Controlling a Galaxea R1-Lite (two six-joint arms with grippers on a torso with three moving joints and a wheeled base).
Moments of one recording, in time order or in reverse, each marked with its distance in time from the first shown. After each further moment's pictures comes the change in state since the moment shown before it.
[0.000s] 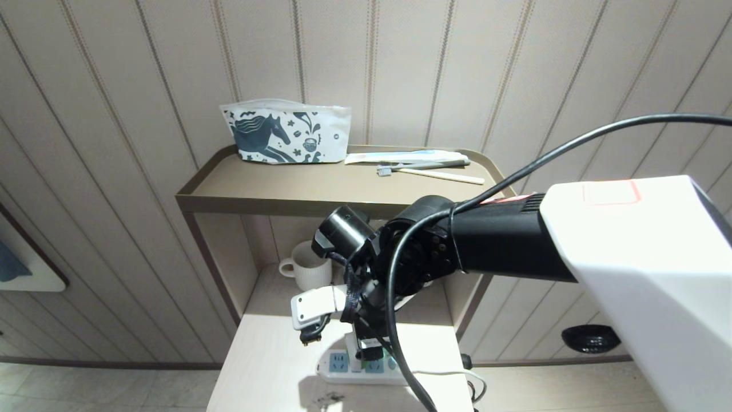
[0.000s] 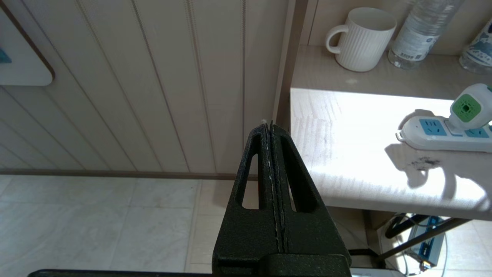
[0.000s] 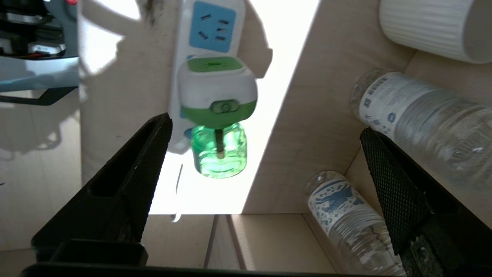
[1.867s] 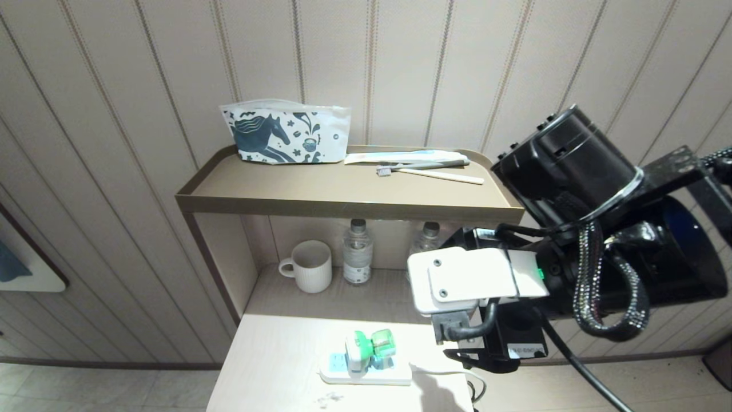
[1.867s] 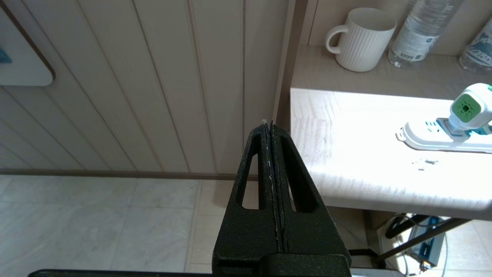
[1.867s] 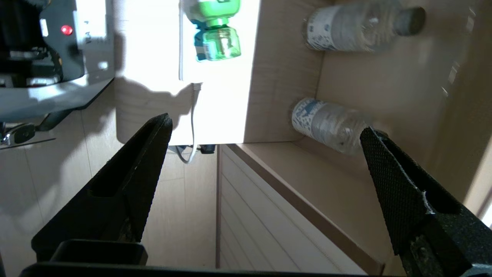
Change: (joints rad) left arm 0.000 0.000 0.000 0.000 0.000 0.000; right arm -0.043 -0.630 0.457 -0.074 0.033 0.047
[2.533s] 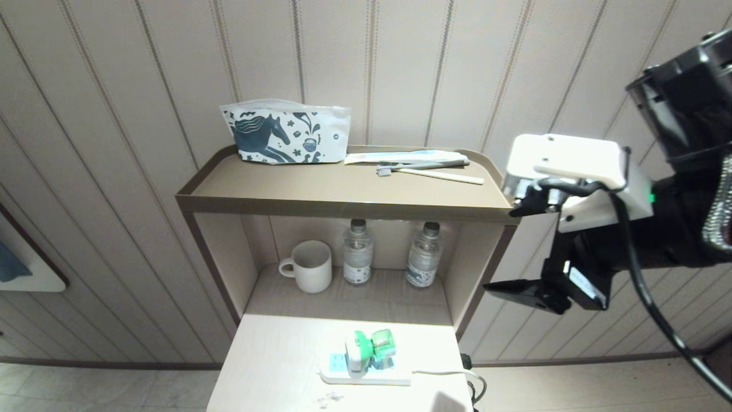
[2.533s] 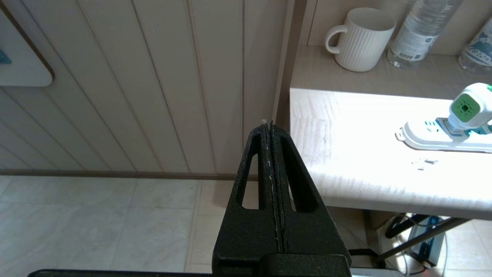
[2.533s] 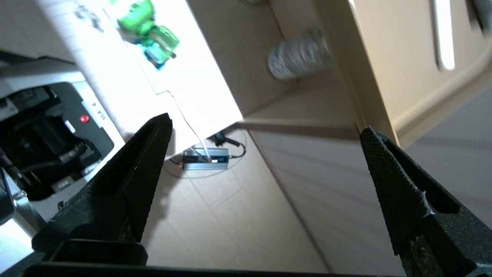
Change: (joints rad) left arm 0.000 0.000 0.000 0.000 0.000 0.001; right arm -0.188 -0.158 -0.001 0.004 -0.004 0.379
